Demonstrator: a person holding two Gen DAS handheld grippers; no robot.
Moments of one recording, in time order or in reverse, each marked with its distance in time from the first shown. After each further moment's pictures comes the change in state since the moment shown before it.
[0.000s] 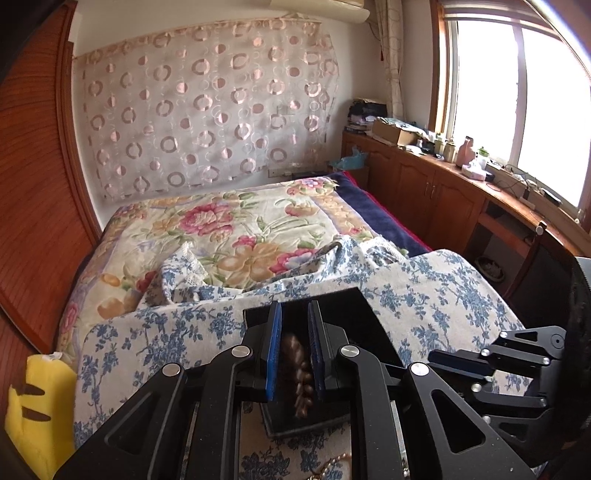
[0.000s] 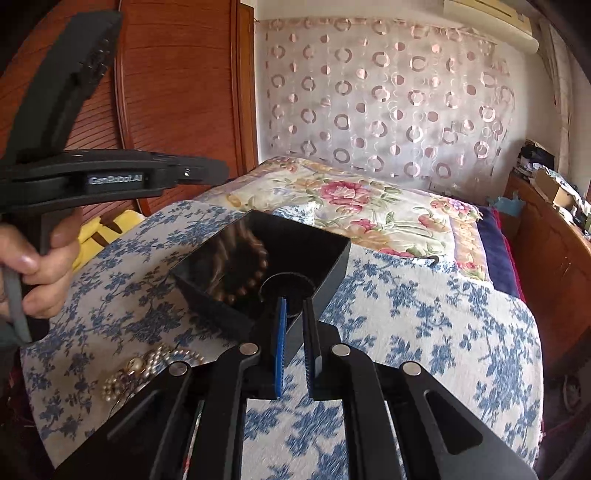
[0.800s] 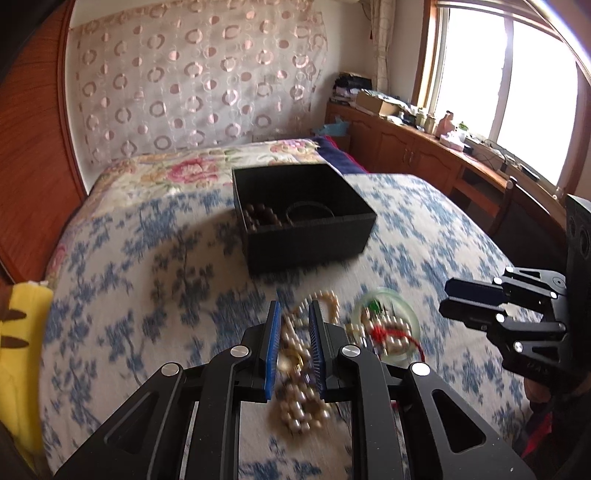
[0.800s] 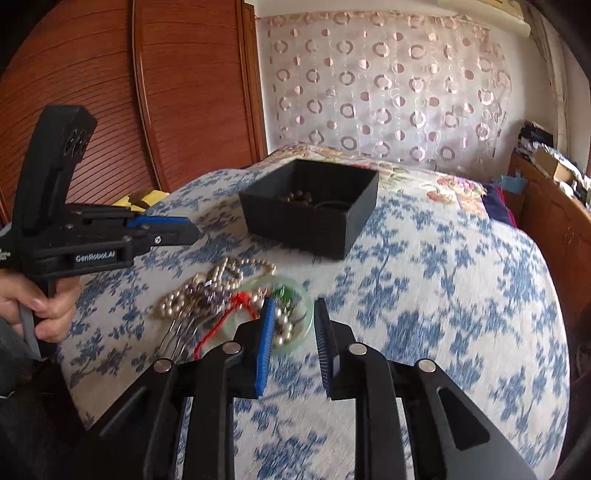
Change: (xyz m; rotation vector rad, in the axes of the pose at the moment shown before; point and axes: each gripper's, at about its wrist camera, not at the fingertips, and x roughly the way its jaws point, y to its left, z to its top) left arm -0.052 -0.007 -0.126 -0.024 0.114 -0.092; right arm -0.052 0.049 -0.083 0.053 0.028 0.040
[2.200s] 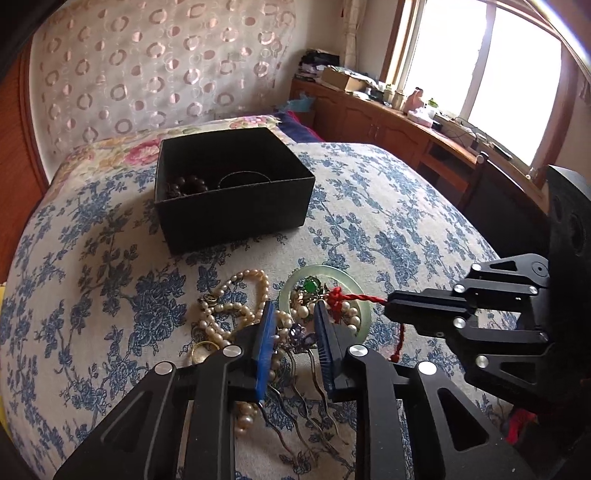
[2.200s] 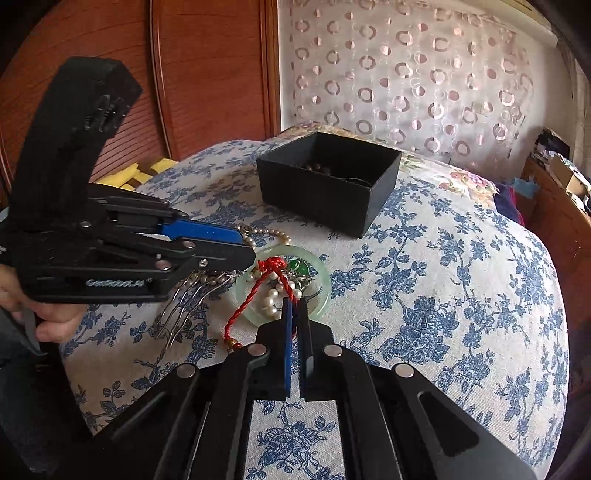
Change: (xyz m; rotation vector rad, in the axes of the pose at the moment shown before) left arm 0.032 -0.034 0.000 0.031 0.092 -0.134; right arm 0.009 0.011 -0.004 -0.088 0.085 0.018
